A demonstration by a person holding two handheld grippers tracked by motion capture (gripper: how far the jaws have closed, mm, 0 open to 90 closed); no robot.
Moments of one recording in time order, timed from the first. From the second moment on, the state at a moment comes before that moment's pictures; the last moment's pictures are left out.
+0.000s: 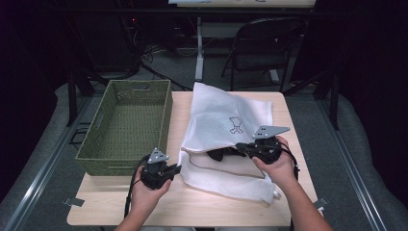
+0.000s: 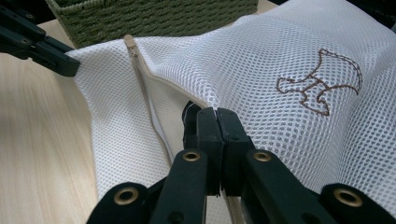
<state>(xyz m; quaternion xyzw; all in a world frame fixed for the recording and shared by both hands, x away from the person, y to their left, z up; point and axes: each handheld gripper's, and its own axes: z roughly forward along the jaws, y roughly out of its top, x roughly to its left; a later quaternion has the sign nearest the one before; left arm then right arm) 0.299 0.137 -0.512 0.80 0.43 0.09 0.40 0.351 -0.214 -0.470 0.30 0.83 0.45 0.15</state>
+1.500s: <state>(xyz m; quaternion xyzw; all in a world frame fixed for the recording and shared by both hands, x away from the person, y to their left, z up) 0.257 0.150 -0.533 0.80 0.44 0.05 0.41 0.308 -0.215 -0.504 0.30 0.84 0.44 0.12</state>
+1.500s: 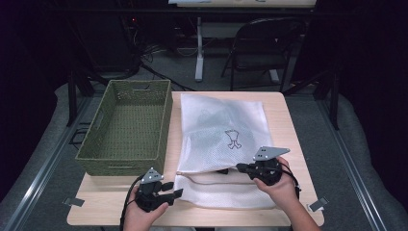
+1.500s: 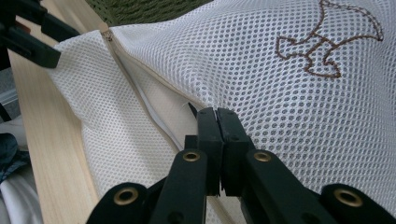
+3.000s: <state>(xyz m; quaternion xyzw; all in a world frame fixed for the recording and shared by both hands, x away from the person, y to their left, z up) 0.273 0.129 -0.529 0.81 0.42 0.10 0.39 0.309 -0.209 -0.518 0.30 0.85 0.42 0.10</state>
